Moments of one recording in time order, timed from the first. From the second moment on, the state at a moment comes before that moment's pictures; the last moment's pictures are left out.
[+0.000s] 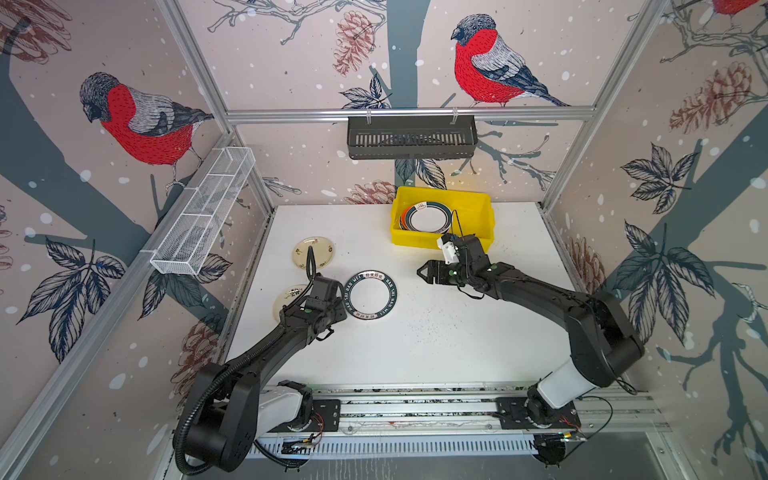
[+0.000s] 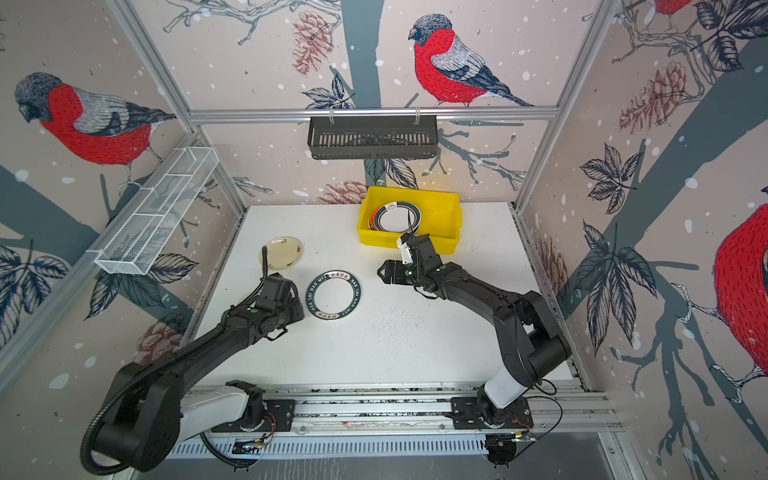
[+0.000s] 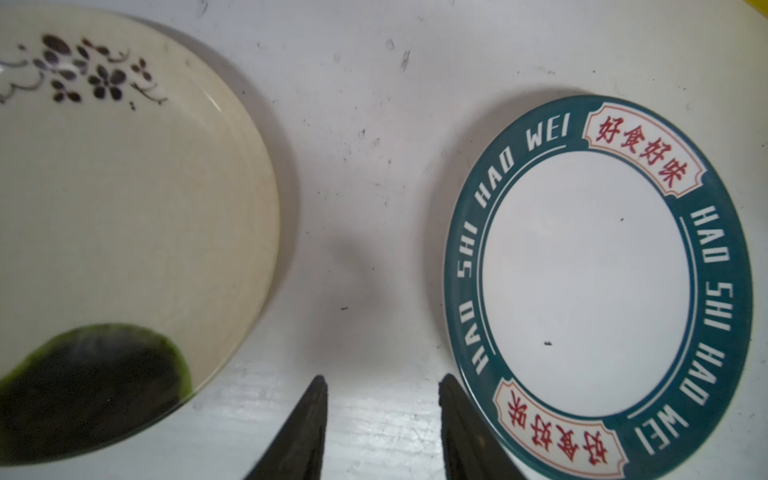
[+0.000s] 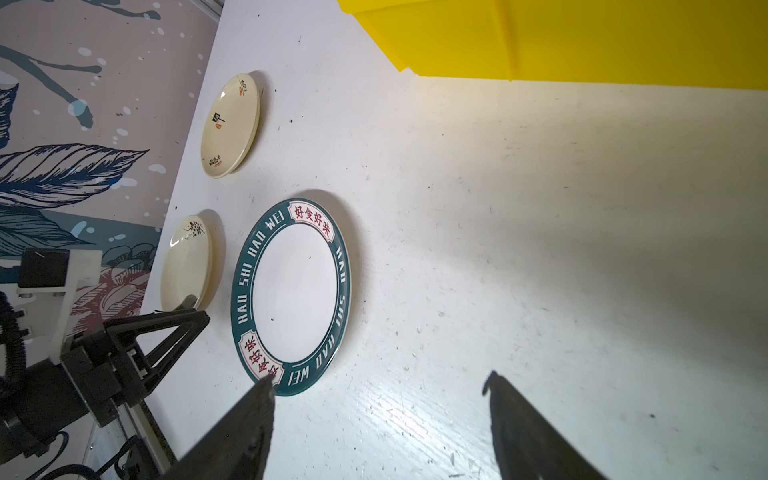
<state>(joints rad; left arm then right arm) -0.28 1.18 0.51 -0.33 -0.07 -0.58 0.56 1.60 1.00 -0.13 -0.34 0.51</state>
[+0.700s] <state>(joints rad) -0.20 1.22 0.35 0.02 0.24 -0.76 0.56 1.57 0.99 -0.16 -0.31 0.51</state>
